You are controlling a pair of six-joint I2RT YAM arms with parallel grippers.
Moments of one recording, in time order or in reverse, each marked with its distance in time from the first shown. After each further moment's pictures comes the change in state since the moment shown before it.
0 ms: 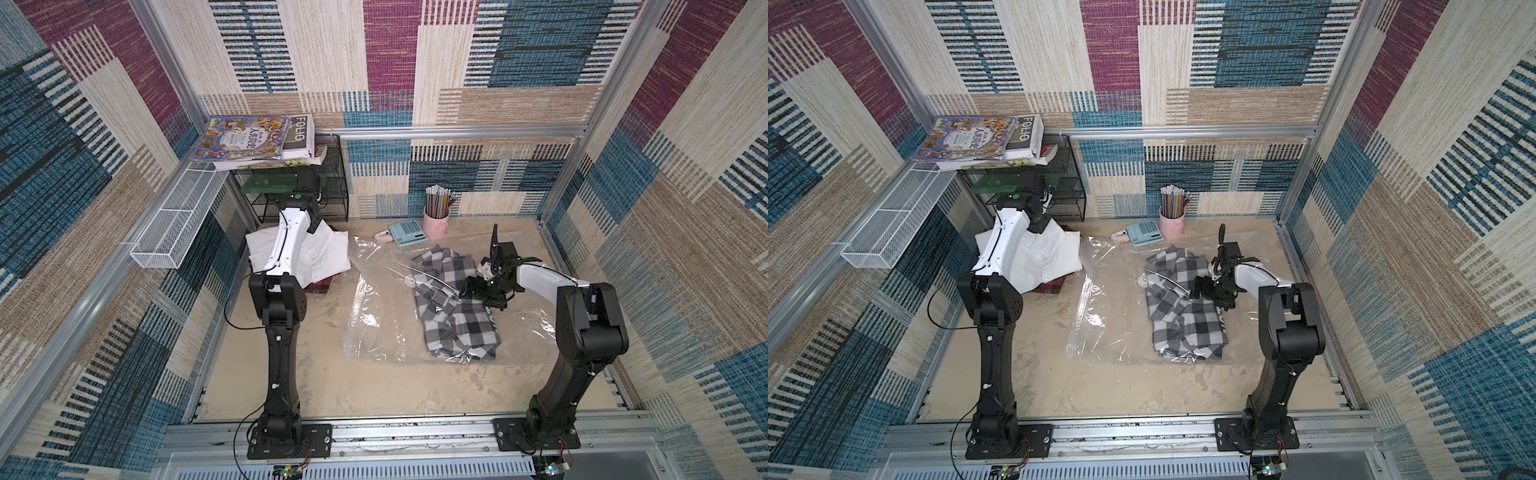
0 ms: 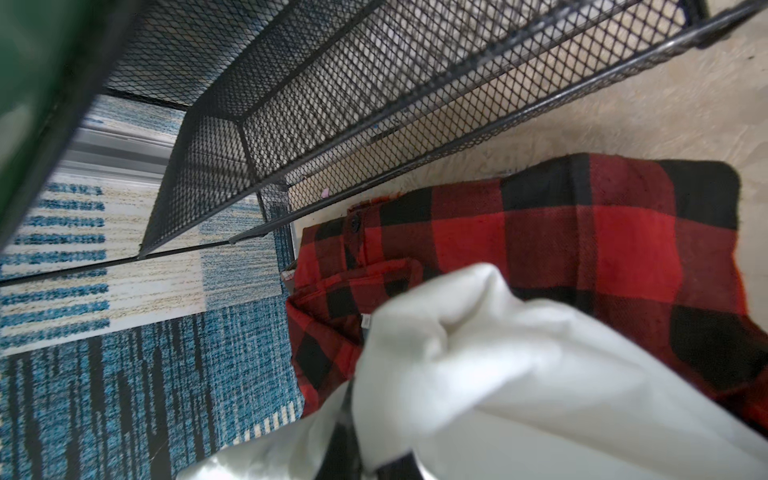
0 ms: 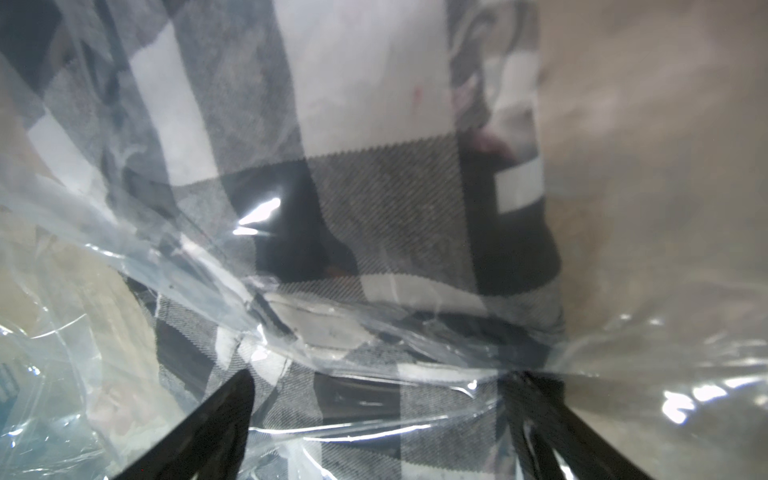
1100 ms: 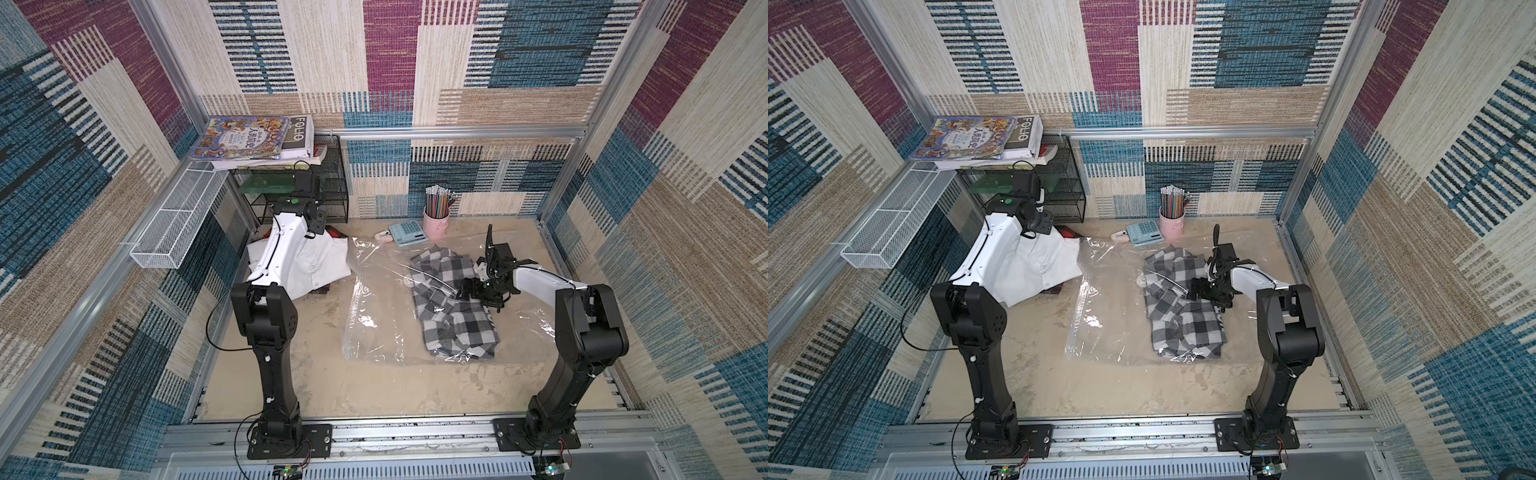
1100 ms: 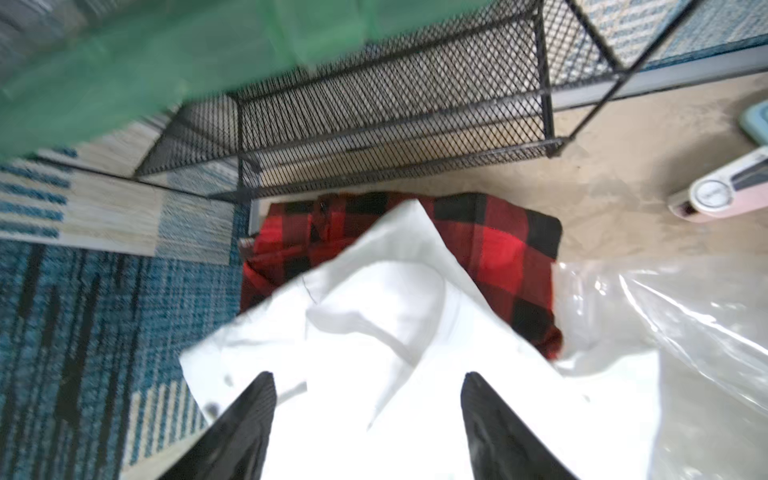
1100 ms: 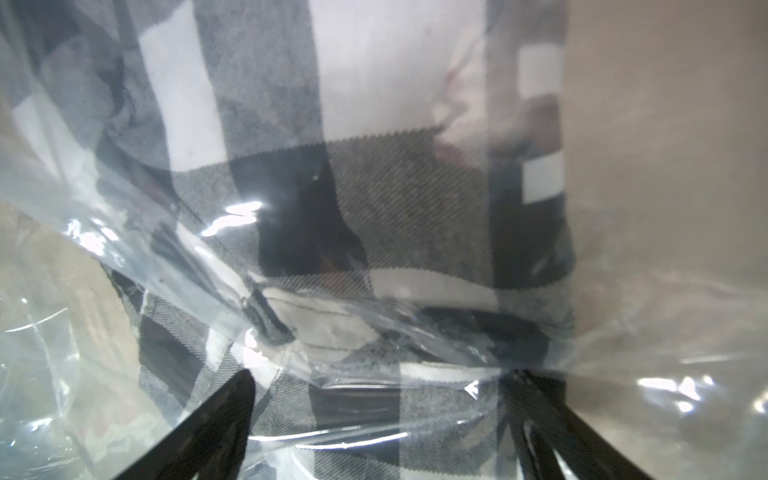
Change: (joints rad) left arm -0.038 -0.367 -0.447 0.143 0.117 -0.342; right arm 0.041 -0.029 -0.030 0.053 0.029 -0.009
